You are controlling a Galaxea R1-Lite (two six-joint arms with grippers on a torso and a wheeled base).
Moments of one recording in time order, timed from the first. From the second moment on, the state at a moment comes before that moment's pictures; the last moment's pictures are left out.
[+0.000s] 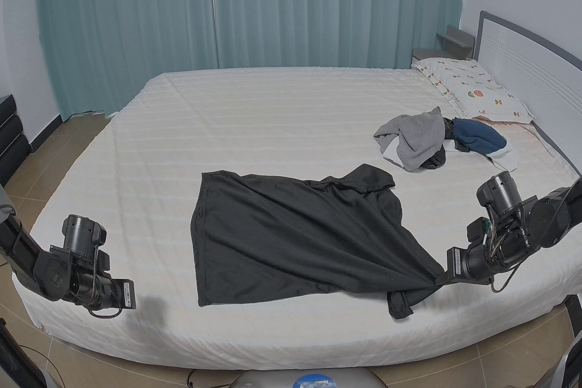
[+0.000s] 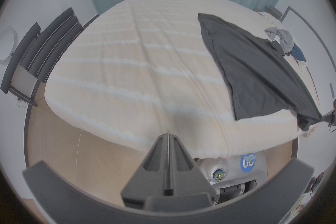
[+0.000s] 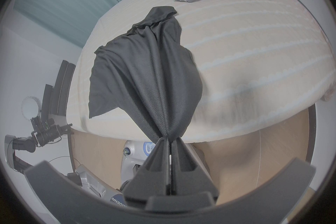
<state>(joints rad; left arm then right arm) -0.01 1.81 -0.44 -0.33 0.04 -0.18 0.25 1.80 -0.77 0.07 0.20 0.41</state>
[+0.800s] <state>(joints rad) -0.20 1.98 -0.50 -0.61 -0.21 -0.59 0.26 1.84 -0.78 0.06 0.21 0.41</state>
